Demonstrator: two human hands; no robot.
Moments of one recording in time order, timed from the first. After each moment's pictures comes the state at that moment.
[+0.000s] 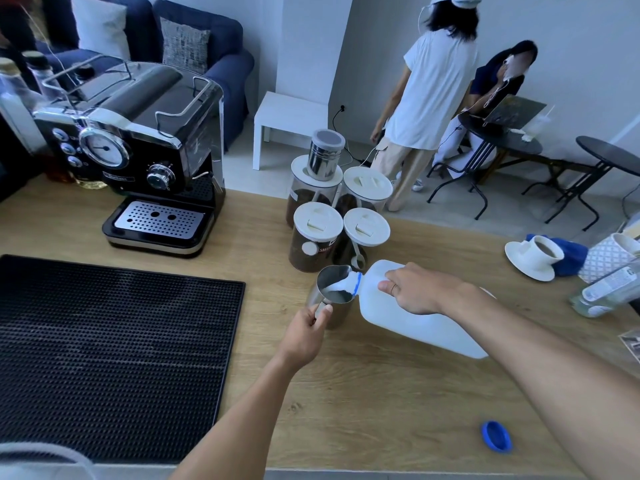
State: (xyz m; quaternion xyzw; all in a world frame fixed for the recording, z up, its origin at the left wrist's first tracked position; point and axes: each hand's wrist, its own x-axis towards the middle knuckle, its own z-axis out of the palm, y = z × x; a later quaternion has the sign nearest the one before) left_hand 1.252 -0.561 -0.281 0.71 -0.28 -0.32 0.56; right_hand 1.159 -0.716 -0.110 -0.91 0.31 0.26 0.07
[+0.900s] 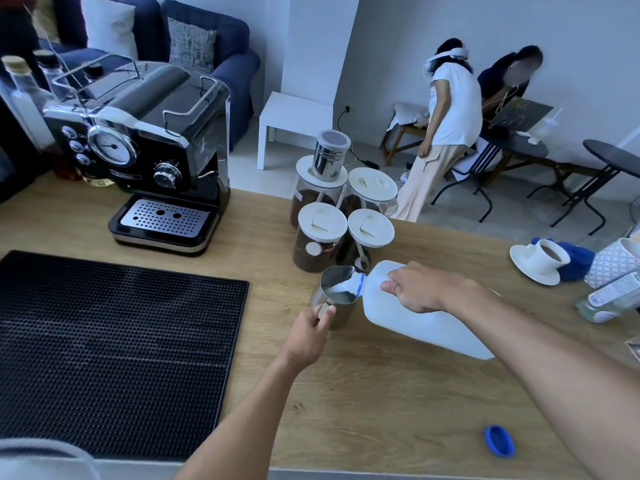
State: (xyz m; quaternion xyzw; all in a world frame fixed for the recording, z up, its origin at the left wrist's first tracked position) left_hand 1.249 -0.563 -0.282 0.70 -0.28 -0.32 0.57; right_hand 1.164 -0.712 -0.101 -0.90 0.31 0.28 0.05
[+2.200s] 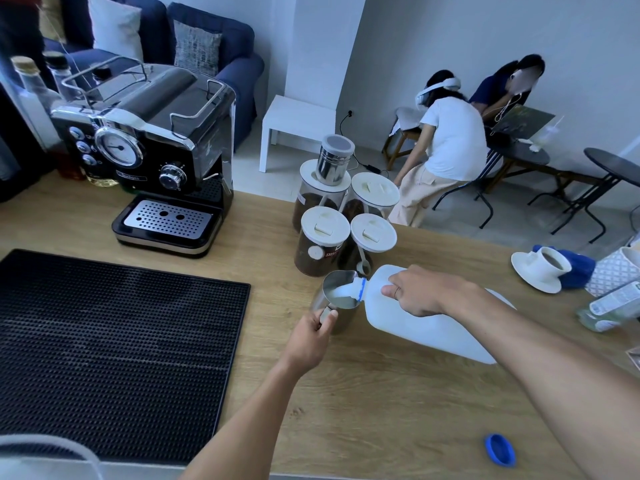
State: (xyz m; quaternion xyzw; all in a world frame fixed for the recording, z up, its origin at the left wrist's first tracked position) left_hand 1.251 -0.561 -0.286 0.70 -0.28 -0.32 0.58; right_hand 1.172 -0.707 -0.095 -0.90 0.30 0.31 0.02
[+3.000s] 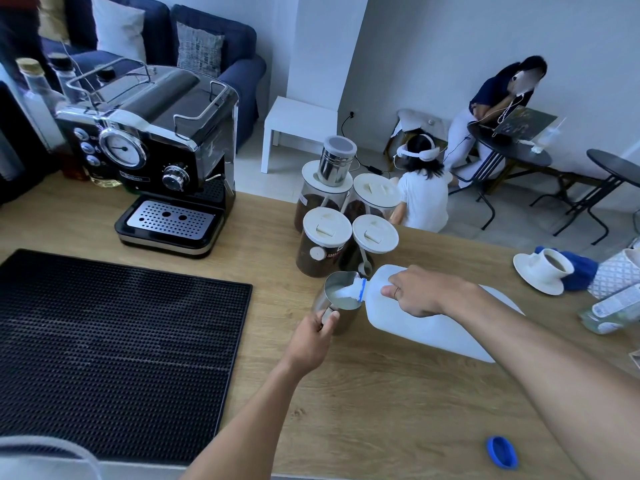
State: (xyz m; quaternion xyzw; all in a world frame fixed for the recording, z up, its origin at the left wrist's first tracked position) left_hand 1.253 -0.562 -0.292 0.71 -0.28 -0.31 0.57; right_hand 1.176 -0.705 -0.095 -0.90 0.30 0.31 0.02
